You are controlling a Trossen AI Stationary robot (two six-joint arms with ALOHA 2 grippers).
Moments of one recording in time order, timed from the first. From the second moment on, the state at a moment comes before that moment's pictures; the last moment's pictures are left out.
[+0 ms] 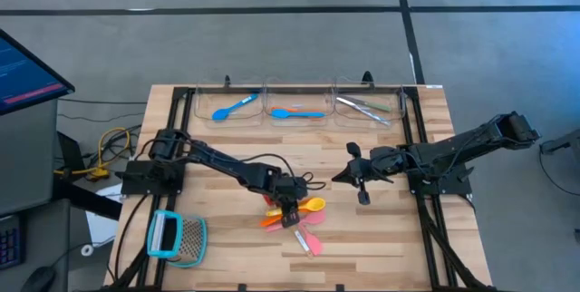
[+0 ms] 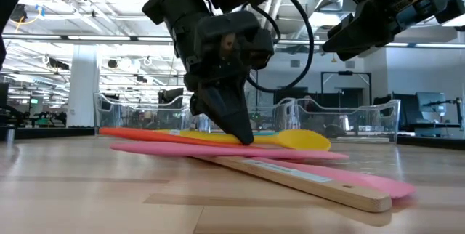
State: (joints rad) left arm -0.20 2.01 1.27 -0.30 0.07 -0.47; right arm 0.18 1.07 0.45 0.14 0.05 0.02
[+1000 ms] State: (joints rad) left arm -0.20 1.52 1.27 -0.53 -0.39 -0.29; right arm 0.18 1.07 0.45 0.14 0.05 0.02
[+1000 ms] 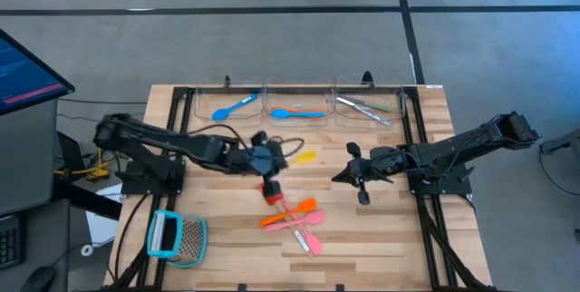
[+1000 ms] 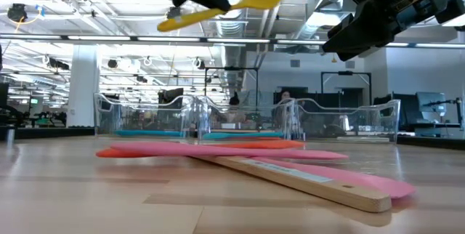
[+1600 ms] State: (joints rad) left arm 0.01 1.32 1.27 -0.68 -0.68 -0.14; right arm 0.18 1.07 0.45 0.14 0.05 0.02
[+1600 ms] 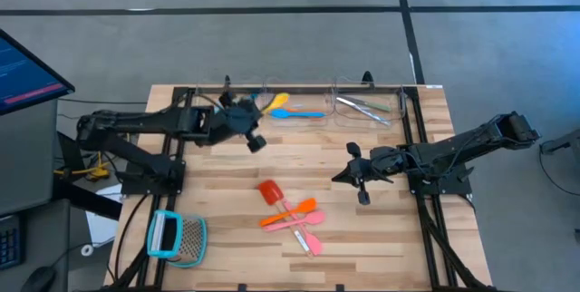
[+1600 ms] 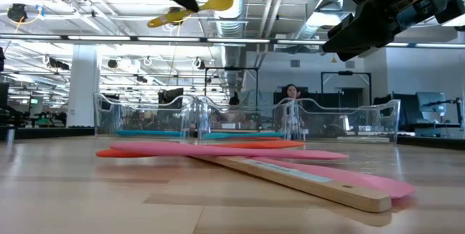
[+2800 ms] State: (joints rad) left arm 0.55 1.32 0.91 -0.45 -0.53 0.14; right arm 0.18 1.07 0.45 0.14 0.05 0.02
